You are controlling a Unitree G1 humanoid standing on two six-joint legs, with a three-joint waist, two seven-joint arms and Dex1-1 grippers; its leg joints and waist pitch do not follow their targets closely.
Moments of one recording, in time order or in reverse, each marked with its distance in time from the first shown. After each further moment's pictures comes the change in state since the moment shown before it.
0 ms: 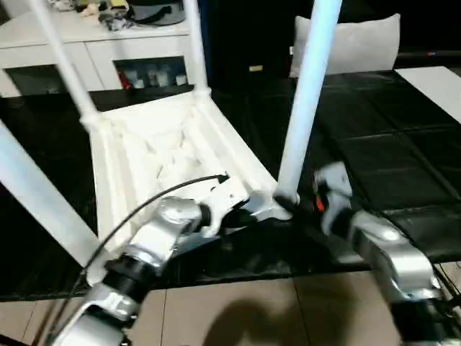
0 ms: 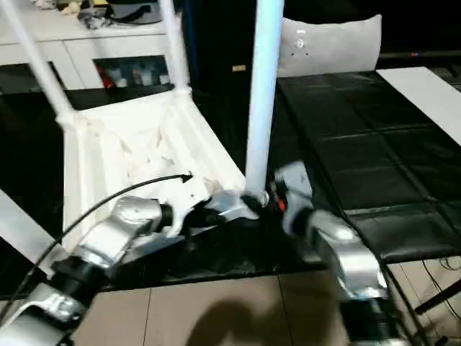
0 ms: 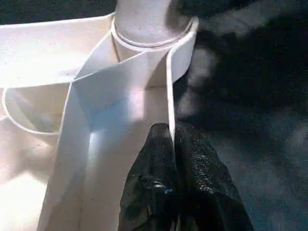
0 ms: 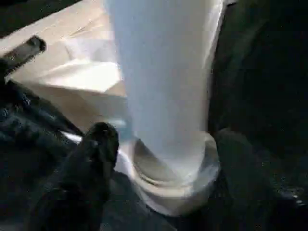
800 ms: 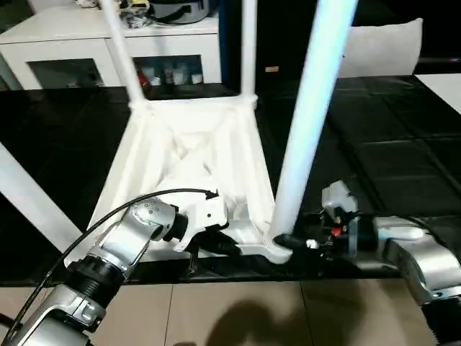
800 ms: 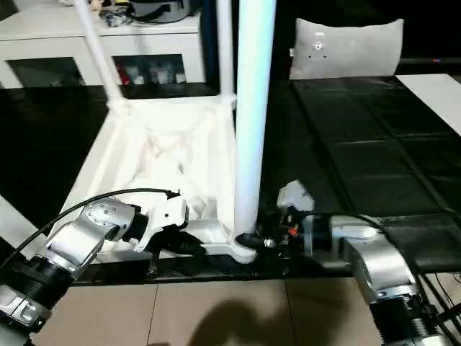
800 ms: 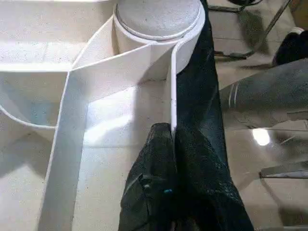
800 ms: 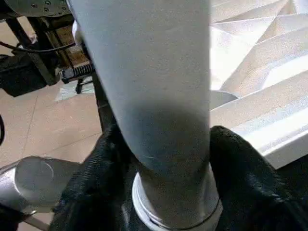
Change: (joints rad) left arm 0.022 0.153 -0.071 -0.076 -0.057 -0.051 -0.330; right arm -0.005 -0.151 0.104 0.007 0.109 -0.060 0.489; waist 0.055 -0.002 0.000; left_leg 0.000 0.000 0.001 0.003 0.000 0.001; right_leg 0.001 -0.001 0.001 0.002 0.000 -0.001
